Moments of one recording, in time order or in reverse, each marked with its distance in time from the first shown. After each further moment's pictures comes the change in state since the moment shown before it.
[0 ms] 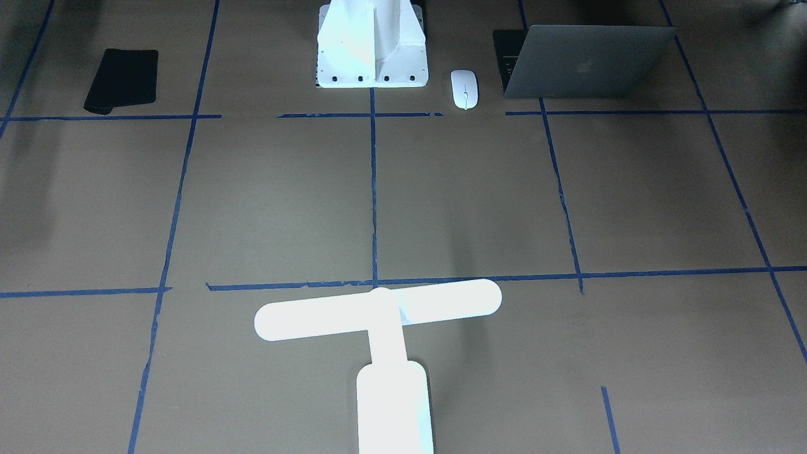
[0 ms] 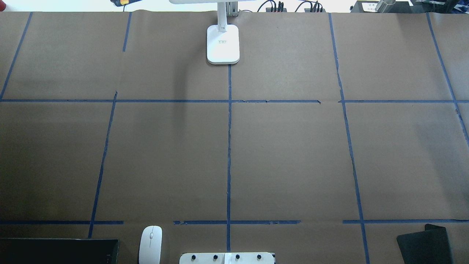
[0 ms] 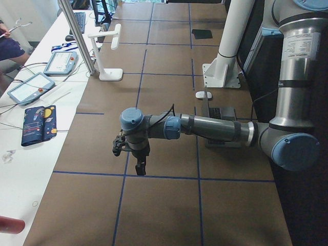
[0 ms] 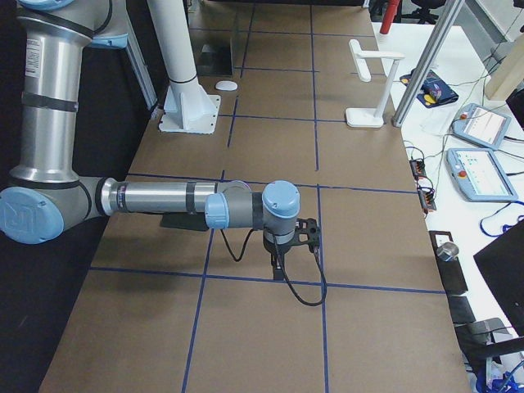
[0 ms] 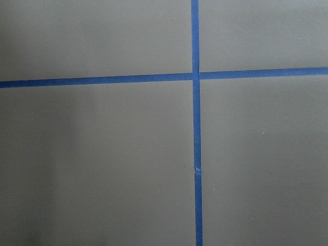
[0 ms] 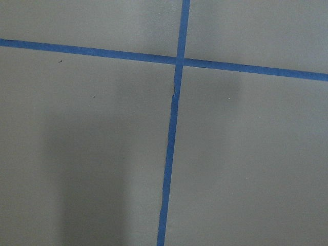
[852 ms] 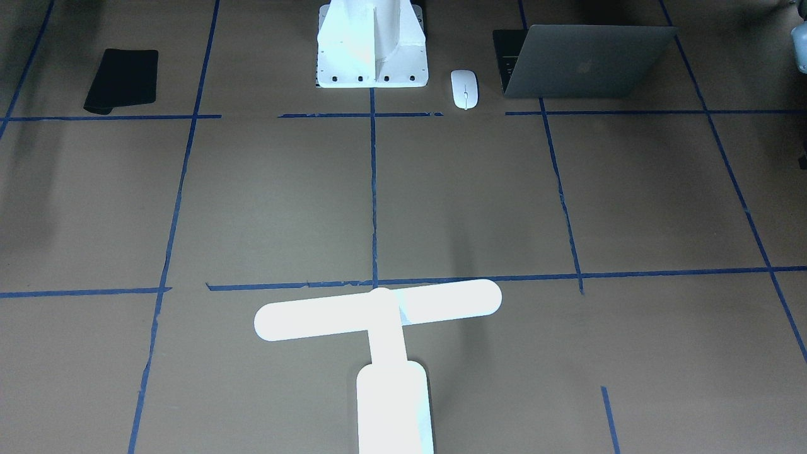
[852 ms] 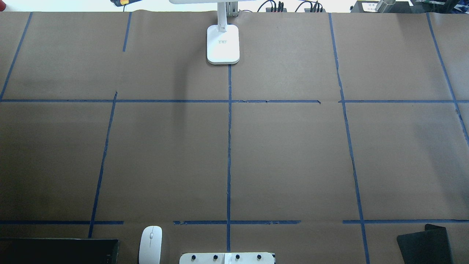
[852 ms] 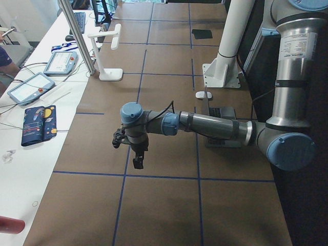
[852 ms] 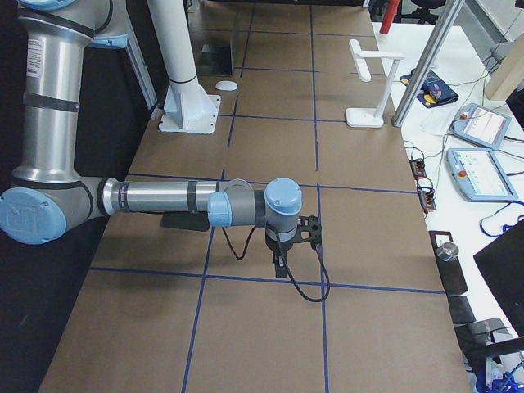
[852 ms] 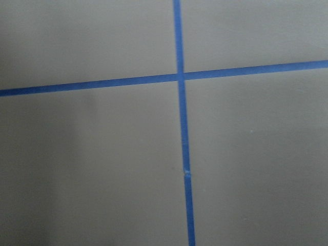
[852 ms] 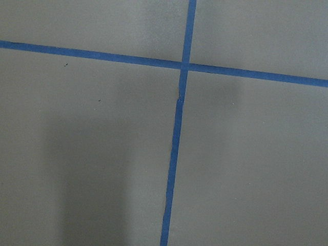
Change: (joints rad) left arm 0.061 -0.033 -0.023 -0.113 0.010 0.002; right arm -0.009 0.008 0.003 0.003 -0.003 0.001
